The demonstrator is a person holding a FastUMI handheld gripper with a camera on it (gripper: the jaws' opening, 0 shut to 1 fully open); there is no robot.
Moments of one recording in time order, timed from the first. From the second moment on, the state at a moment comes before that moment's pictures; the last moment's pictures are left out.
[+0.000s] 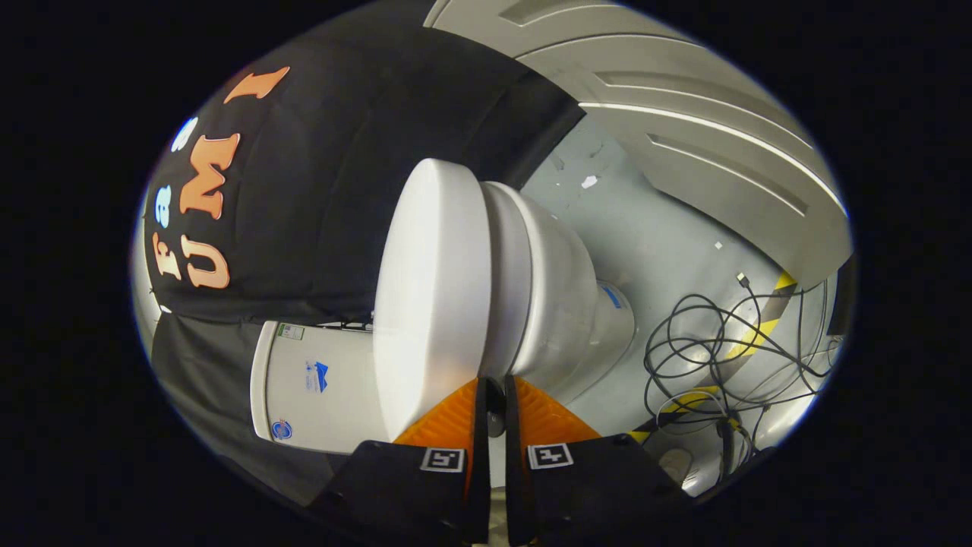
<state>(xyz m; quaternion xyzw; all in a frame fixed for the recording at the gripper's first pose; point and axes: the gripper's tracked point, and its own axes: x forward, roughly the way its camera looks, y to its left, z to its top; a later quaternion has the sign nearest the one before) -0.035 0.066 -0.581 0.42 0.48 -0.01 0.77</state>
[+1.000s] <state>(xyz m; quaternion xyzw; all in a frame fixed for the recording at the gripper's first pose) -0.014 0.085 -0.517 0.42 0.43 0.00 0.80</state>
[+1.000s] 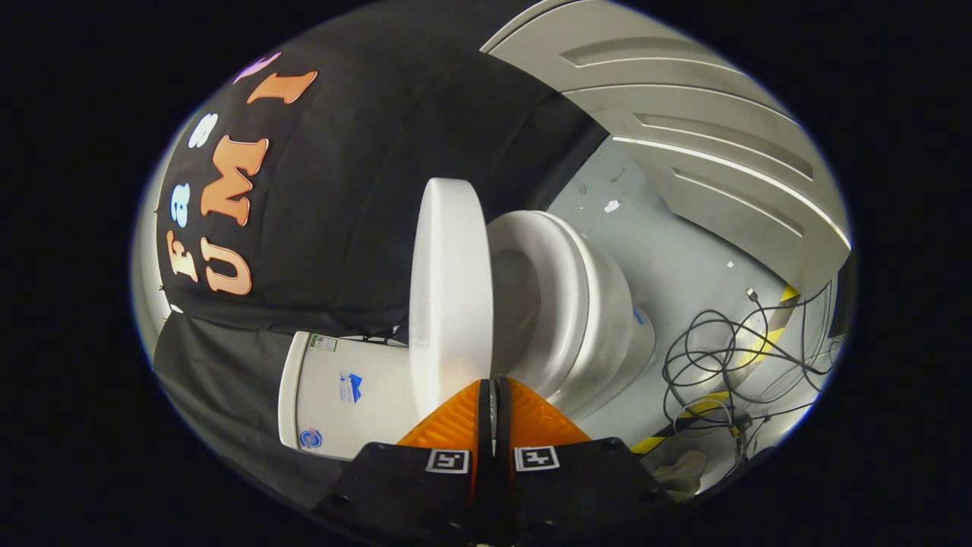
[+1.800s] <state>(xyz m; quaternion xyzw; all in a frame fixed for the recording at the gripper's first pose) 0.005 0.127 -0.457 0.36 0.40 0.01 0.84</state>
